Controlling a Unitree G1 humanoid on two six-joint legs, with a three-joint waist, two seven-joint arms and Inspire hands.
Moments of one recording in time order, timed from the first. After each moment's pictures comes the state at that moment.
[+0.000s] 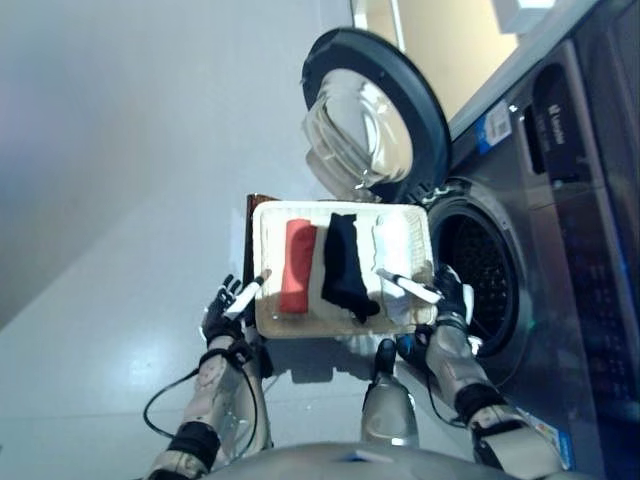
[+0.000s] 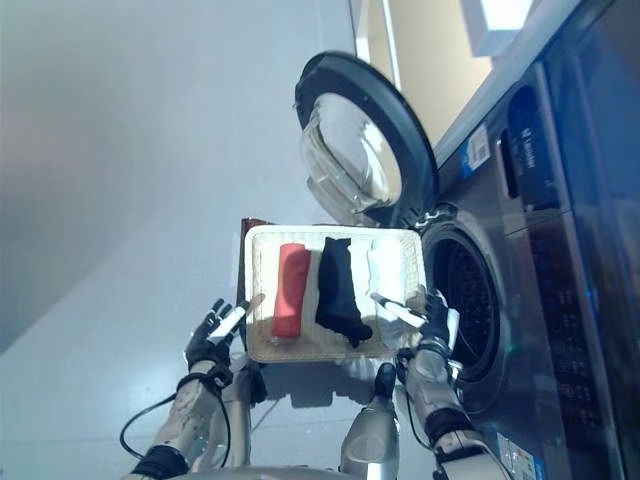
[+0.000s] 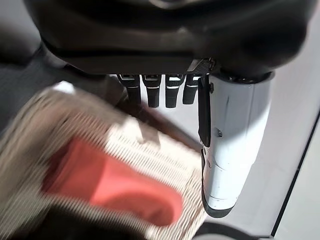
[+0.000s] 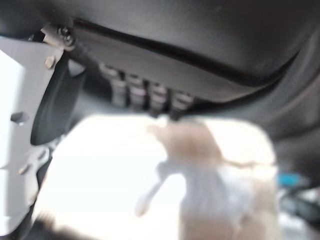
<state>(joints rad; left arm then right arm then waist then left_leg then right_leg) -0.02 0.15 -0.17 0.61 -0.72 -0.25 0.20 -0.31 -0.24 0.19 0.89 0.34 -0.19 -0.45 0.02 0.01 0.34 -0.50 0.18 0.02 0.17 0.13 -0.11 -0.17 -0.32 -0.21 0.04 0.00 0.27</state>
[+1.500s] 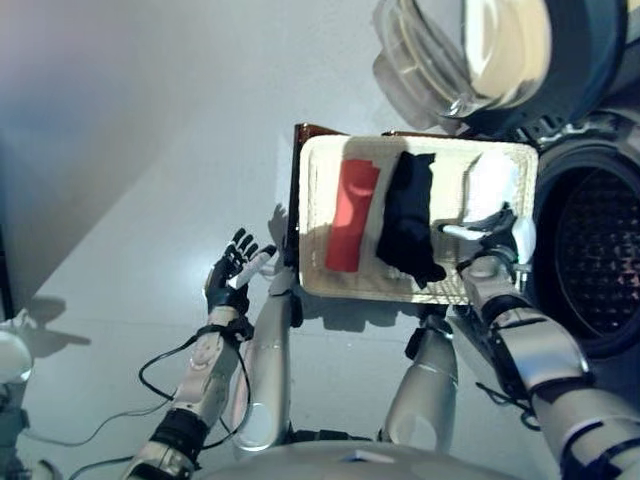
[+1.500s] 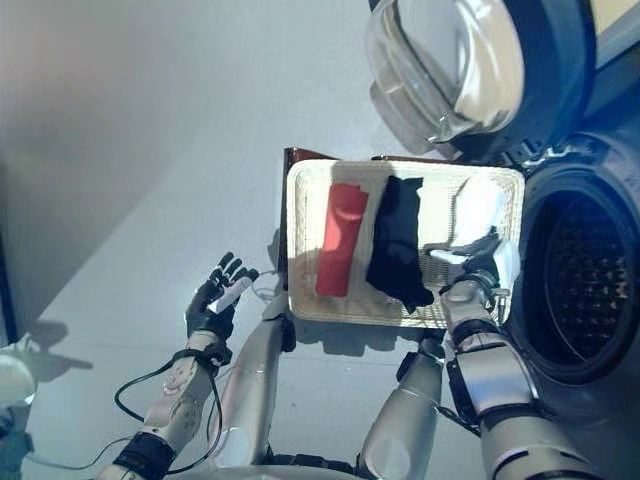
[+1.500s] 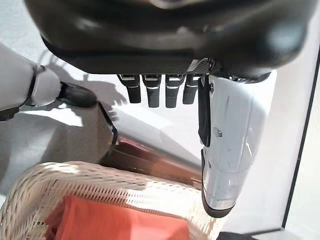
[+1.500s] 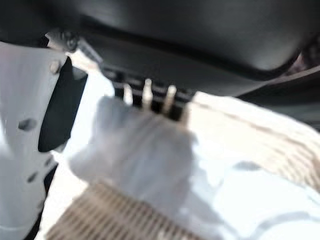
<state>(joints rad) -0.01 0.26 -0.30 0.33 -0.73 -0.29 0.13 -0.78 -0.47 0.15 1.42 0.08 -0.08 -0.56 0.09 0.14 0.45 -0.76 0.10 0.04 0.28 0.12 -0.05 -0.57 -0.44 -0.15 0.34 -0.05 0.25</state>
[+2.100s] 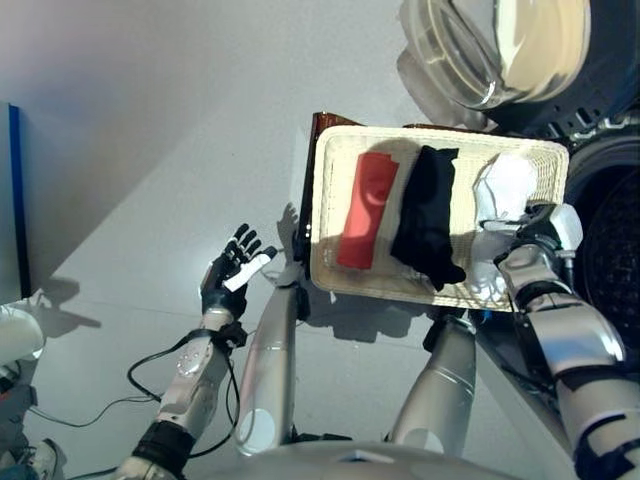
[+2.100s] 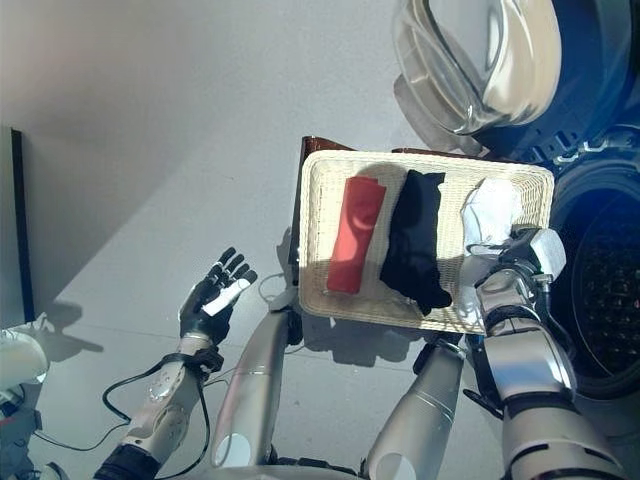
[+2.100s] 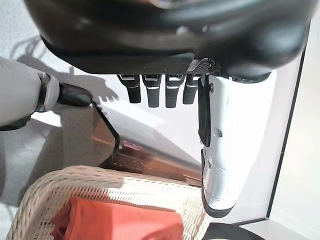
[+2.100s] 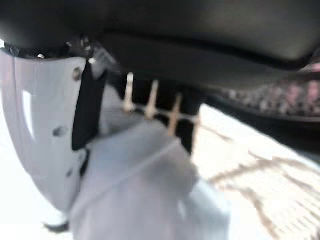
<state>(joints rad) 0.05 0.30 -0.30 0.24 -0.74 -0.26 0.09 -0.84 -0.57 0.19 1.49 -0.05 0.02 -0.43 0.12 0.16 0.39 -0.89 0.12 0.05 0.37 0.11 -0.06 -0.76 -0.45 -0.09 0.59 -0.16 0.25</state>
